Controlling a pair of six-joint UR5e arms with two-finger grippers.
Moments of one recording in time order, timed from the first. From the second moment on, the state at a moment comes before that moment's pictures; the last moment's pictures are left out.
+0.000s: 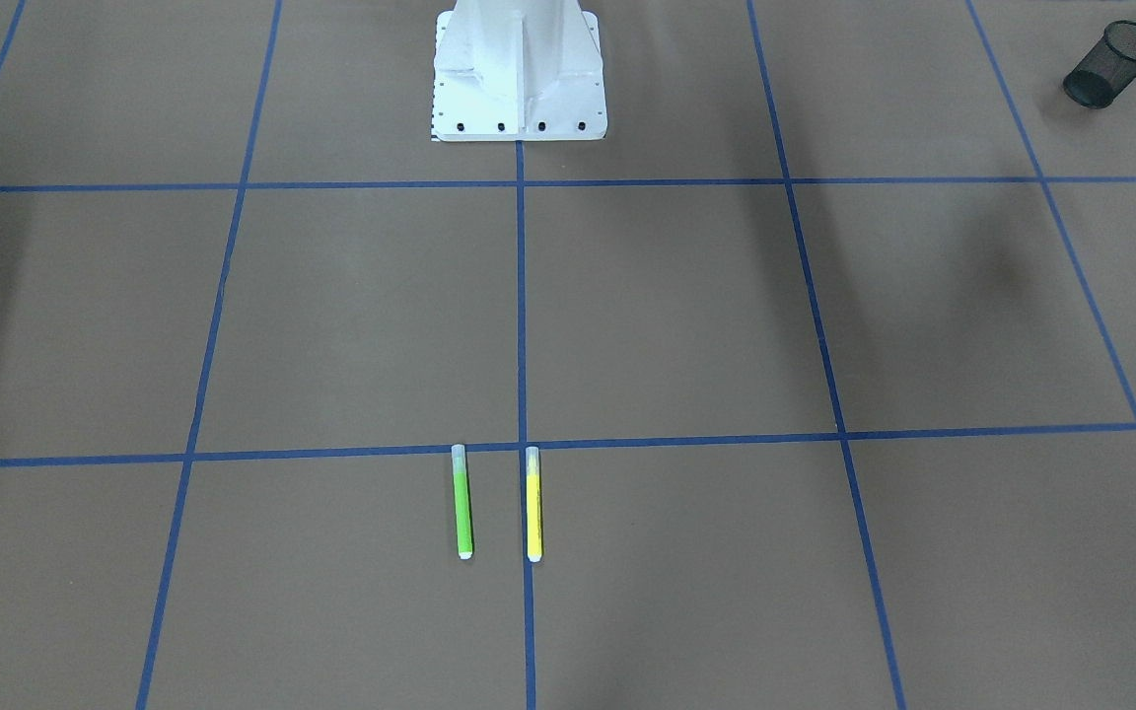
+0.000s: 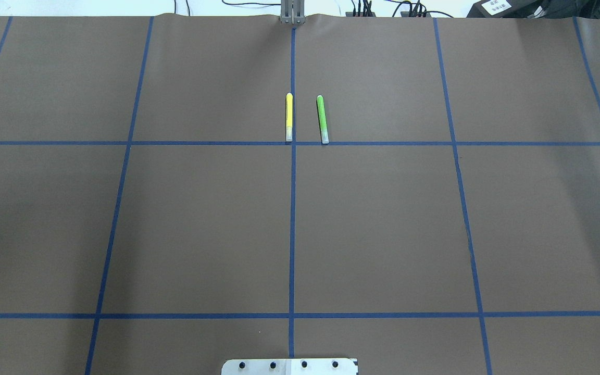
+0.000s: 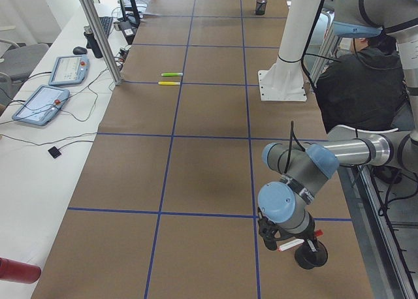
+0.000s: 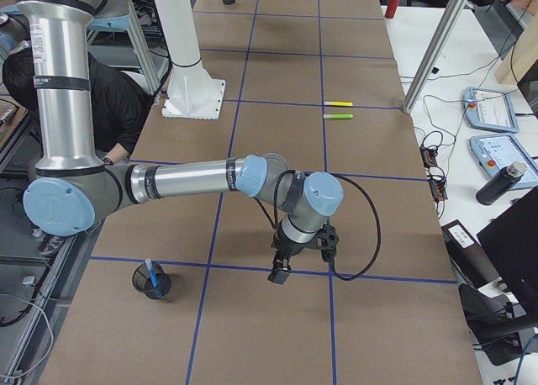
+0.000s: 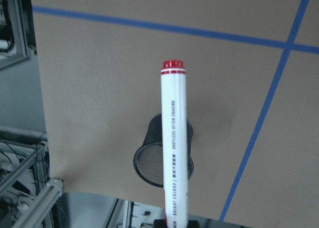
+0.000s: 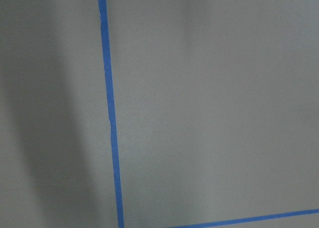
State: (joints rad) left arm -1.88 -1.10 -1.94 -0.75 -2.04 0.47; right arm 1.59 -1.55 1.71 -2.04 2.18 -0.19
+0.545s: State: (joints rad) left arm -1.95 -1.07 -1.86 -0.59 -2.05 0.48; right arm 1.59 -1.55 1.71 -2.01 2.25 -0.16
